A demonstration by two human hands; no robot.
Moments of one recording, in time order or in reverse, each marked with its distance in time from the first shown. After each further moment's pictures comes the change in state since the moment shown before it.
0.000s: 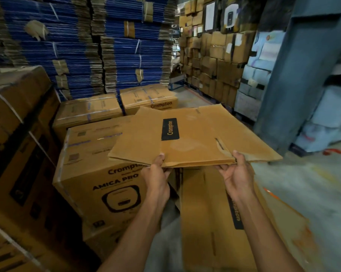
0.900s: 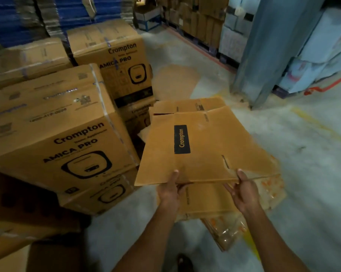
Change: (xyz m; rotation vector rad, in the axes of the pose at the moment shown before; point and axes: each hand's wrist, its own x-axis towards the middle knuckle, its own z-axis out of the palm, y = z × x) left_hand -0.008 -0.239 -0.045 0.270 0.273 -0.495; right_hand 0.020 0.049 -0.256 -0.136 0.509 0.341
